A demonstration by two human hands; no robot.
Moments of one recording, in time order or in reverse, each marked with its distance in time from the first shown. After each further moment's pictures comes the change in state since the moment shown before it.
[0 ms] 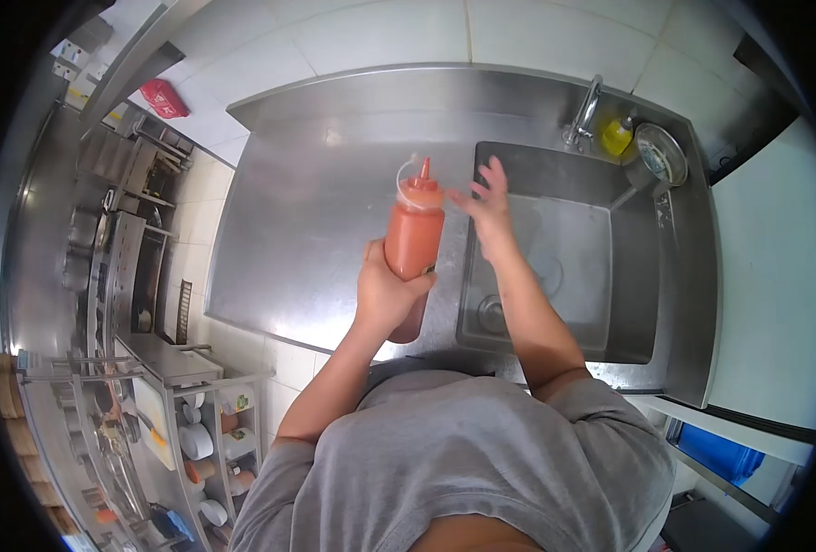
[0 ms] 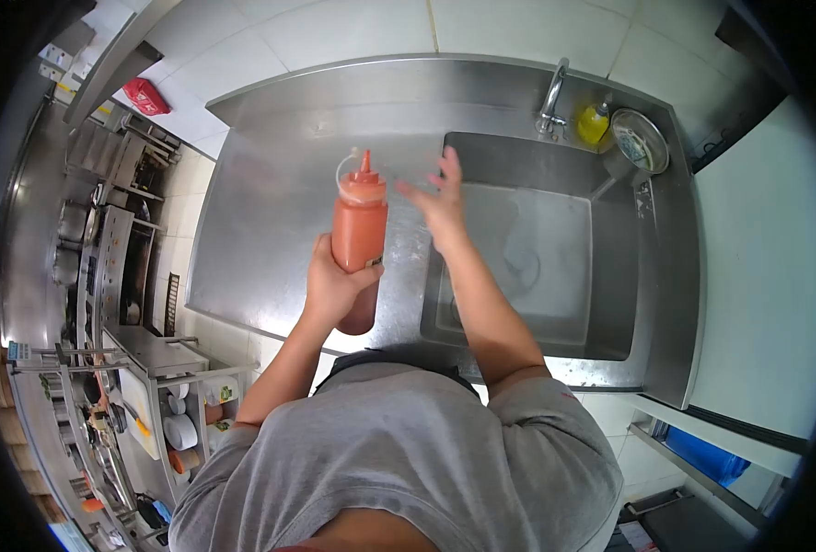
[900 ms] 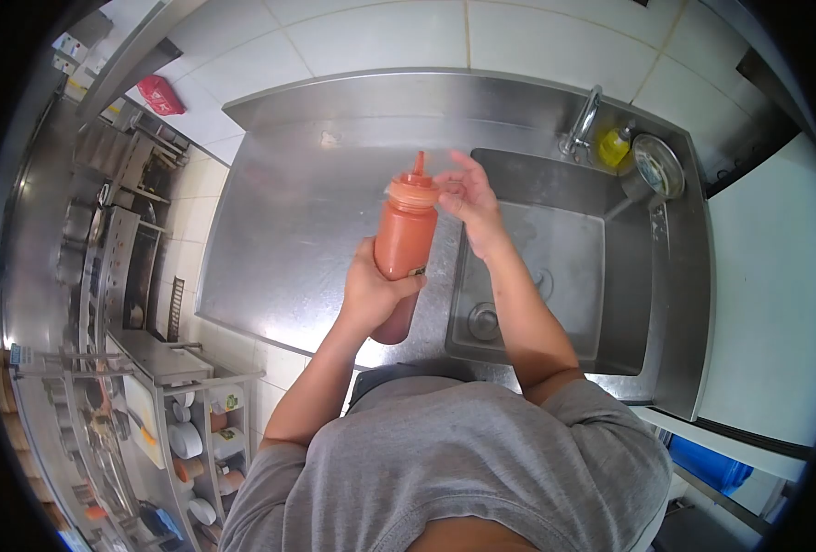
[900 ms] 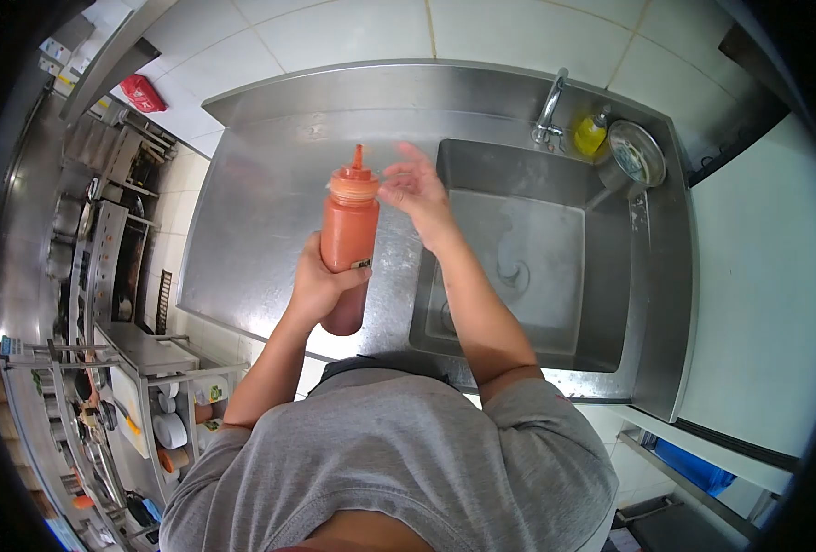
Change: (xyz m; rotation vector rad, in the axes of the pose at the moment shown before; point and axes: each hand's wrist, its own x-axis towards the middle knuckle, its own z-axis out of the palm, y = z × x) left_hand 0.017 -0.002 -0.003 -0.233 -0.066 0.014; right_hand 0.017 -0.019 -0.002 0.235 -0.402 -0.038
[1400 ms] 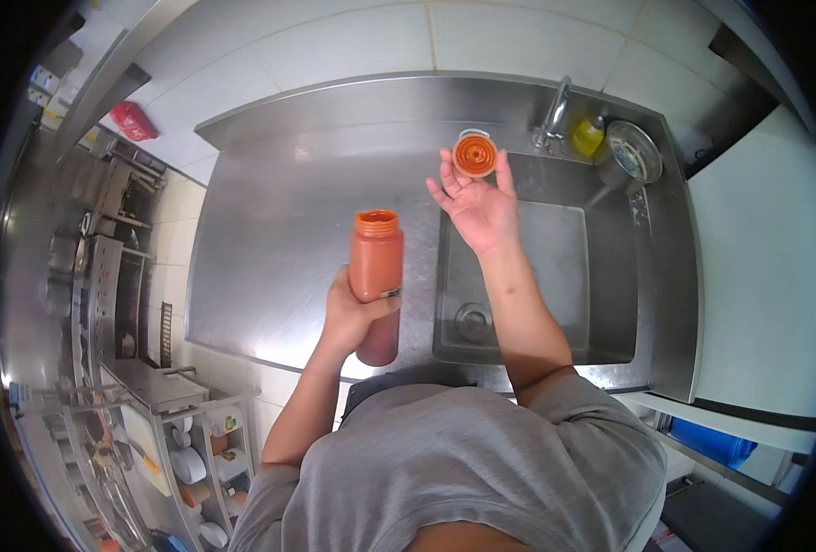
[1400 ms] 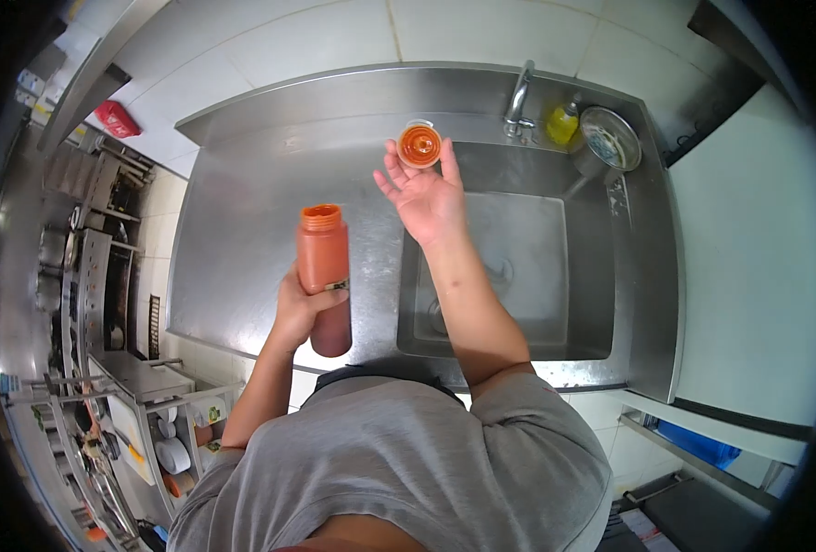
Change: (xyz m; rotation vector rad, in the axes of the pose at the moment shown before) left_hand -0.008 -0.014 -0.001 -0.294 -0.117 -0.070; right_hand 0.004 -0.037 -0.018 0.935 0.184 0.115
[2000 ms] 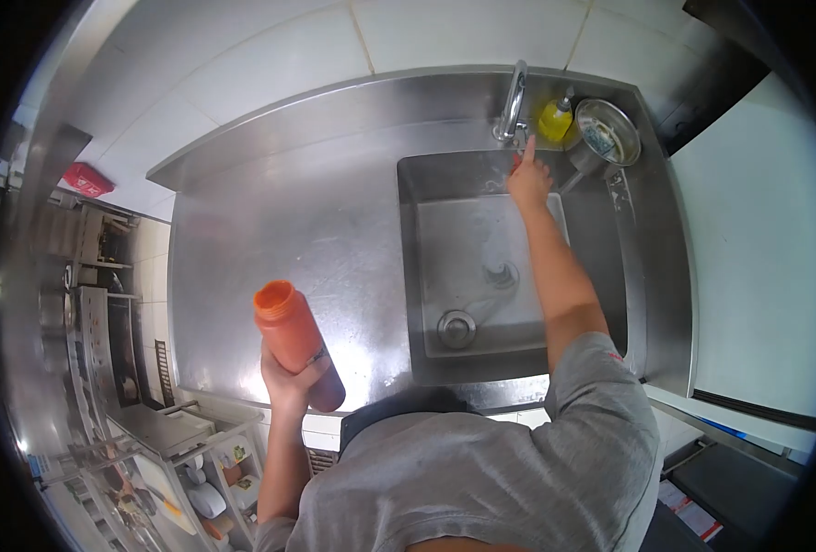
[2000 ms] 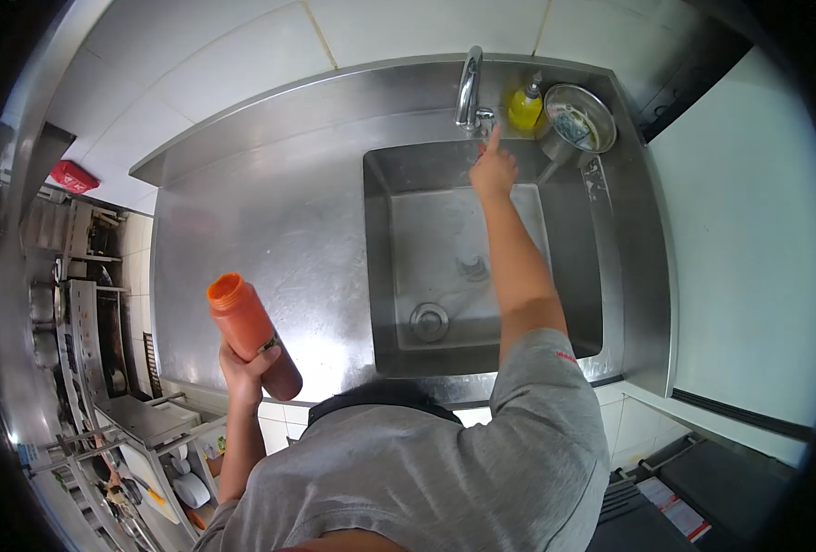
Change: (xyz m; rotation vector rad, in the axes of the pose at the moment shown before) left_hand -0.008 -0.003 -0.025 0.127 0.206 0.019; right_hand 0.084 -0.181 -0.188 -2.452 1.022 -0.296
